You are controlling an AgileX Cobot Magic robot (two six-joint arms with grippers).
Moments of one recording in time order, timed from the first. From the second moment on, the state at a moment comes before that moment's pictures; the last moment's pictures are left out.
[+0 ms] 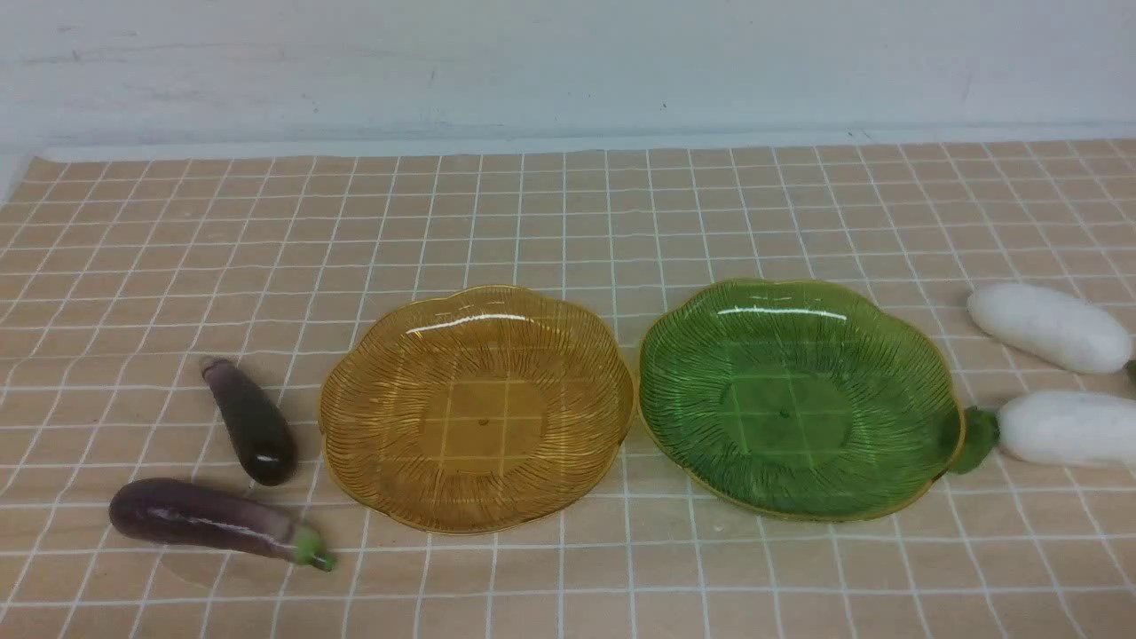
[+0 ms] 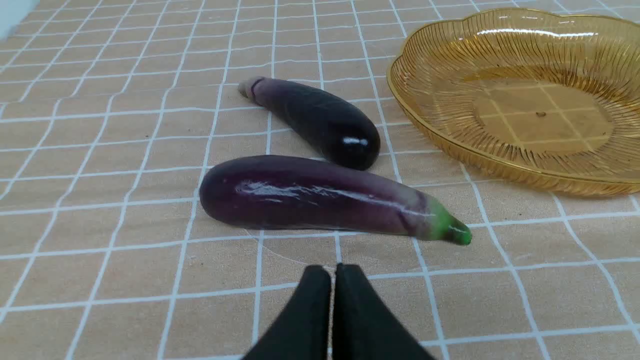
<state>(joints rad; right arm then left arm) 0.03 -0.01 0.03 -0.05 0.38 0.12 -0.07 -0.01 0.02 0.03 0.40 -0.06</state>
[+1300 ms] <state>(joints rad) 0.03 -0.01 0.03 -0.05 0.38 0.13 -0.07 -0.01 0.02 0.03 0.40 -0.06</state>
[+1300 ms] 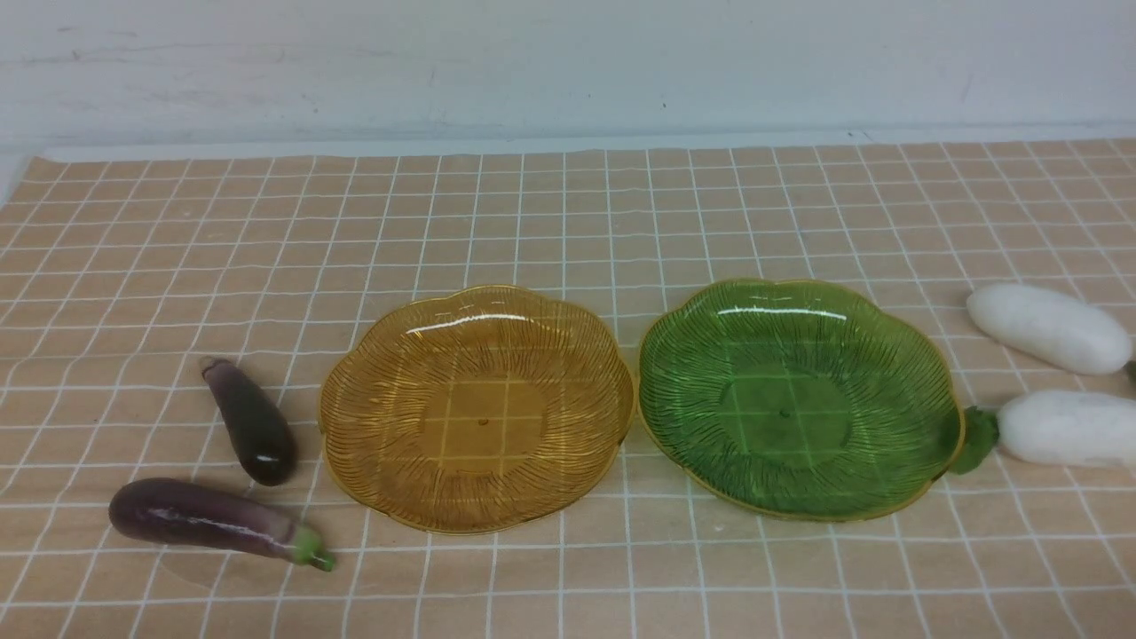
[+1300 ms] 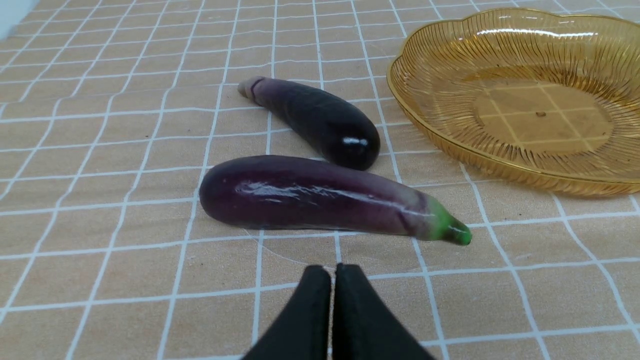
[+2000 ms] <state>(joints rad) 0.03 -0.01 0.03 0.56 0.35 0.35 -0.07 -0.01 0.03 -0.78 0.28 -0.49</state>
